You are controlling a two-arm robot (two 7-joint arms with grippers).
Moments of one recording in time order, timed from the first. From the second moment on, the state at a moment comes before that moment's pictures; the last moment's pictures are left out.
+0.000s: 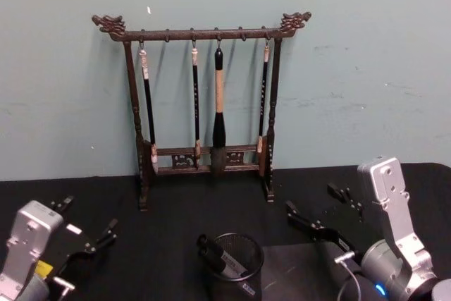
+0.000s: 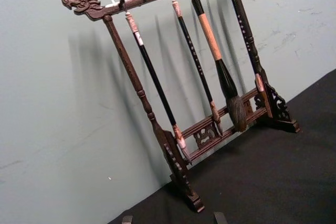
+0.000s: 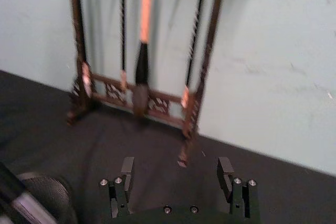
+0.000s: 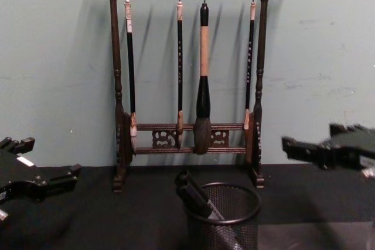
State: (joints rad) left arm -0.20 0.60 0.45 -1.41 -0.25 -0.12 0.03; right arm 0.17 0.28 -0.27 -1.57 0.18 0.18 0.17
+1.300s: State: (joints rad) left arm -0.20 0.60 0.45 -1.41 -0.25 -0.12 0.03; right arm 0.15 0.28 -0.24 -1.53 0.15 0.20 0.17
